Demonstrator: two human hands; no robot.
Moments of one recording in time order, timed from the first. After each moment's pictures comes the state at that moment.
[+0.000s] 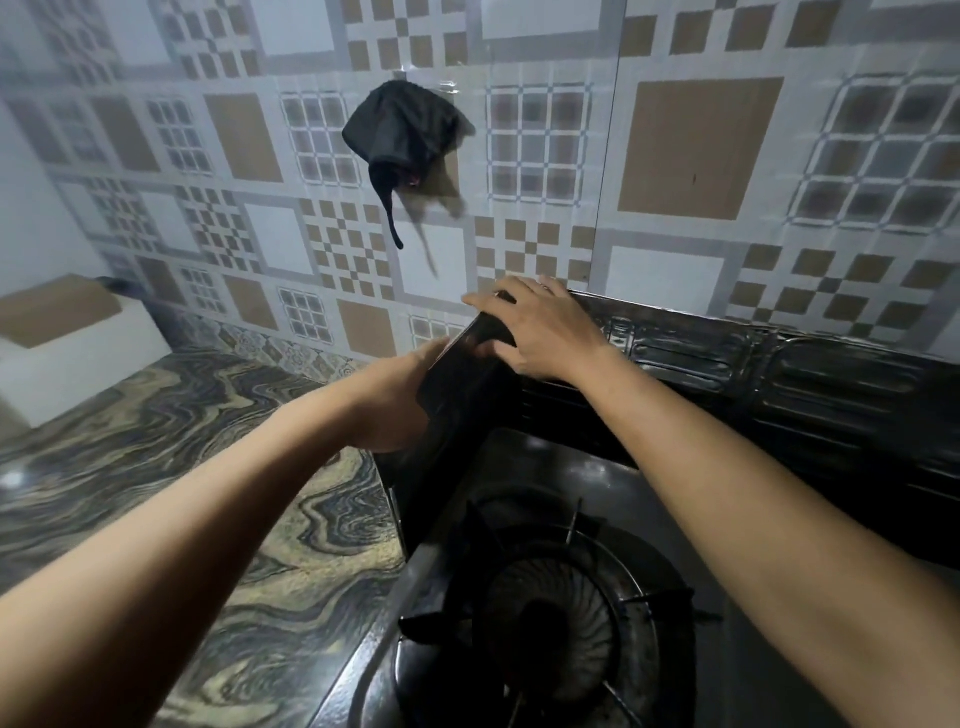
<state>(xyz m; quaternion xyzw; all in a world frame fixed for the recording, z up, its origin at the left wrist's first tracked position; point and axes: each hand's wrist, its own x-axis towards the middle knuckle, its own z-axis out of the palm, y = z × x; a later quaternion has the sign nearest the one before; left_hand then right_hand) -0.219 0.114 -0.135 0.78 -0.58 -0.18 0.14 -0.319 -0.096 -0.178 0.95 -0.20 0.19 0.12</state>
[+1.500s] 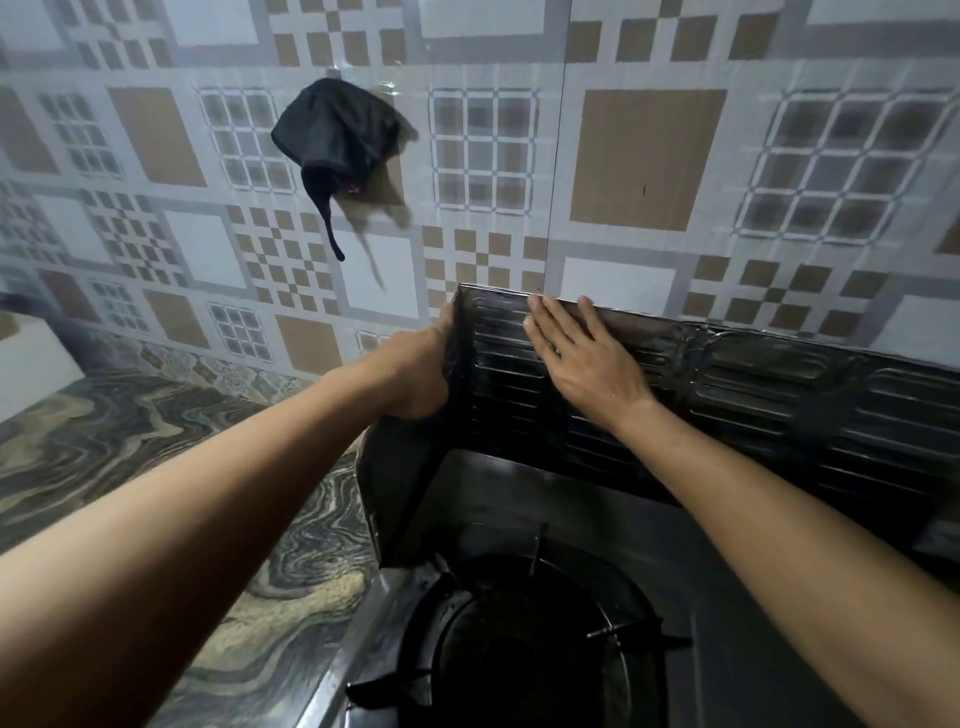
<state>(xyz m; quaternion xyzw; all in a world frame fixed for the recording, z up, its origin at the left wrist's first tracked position) -0.234 0.031 -0.133 0.80 -0.58 -0.11 0.12 -0.400 -0.148 -0.230 0.87 -0.24 0.12 0.41</state>
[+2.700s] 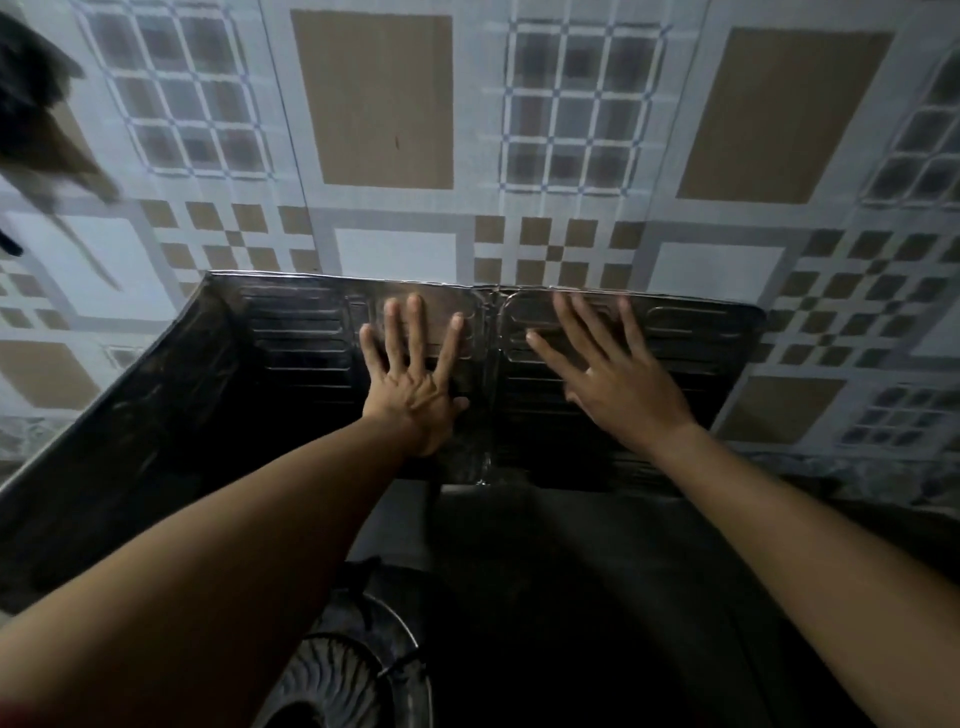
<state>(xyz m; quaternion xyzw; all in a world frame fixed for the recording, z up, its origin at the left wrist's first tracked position) -0.369 -0.117 -0.255 0.72 -0.69 0.06 0.01 -0.621 -0.174 -0.254 0.84 -0.36 0.10 0.40</state>
